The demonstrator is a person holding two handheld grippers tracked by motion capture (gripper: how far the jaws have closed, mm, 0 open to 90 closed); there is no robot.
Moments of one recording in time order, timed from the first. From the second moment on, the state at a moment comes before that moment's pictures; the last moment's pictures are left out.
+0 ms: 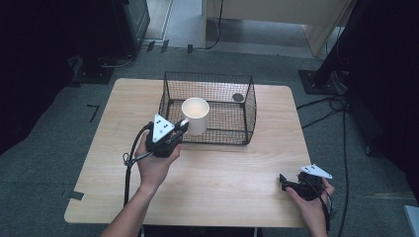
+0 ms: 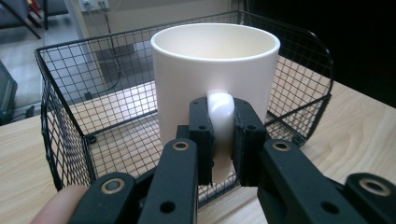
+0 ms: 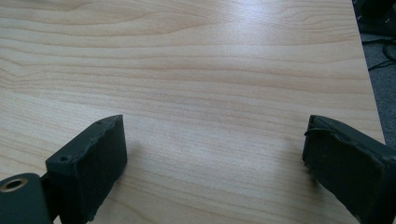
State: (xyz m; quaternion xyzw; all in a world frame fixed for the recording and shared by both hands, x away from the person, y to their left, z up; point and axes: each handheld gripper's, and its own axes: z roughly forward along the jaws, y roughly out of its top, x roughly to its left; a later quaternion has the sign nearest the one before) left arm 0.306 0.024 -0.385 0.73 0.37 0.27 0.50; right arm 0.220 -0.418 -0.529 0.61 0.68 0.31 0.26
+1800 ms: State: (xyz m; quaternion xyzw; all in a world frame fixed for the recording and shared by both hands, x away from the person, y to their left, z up) left arm 0.416 -0.021 -0.425 0.74 0.45 0.26 0.43; right arm 0.220 -0.418 -0.529 0.61 0.68 0.31 0.26
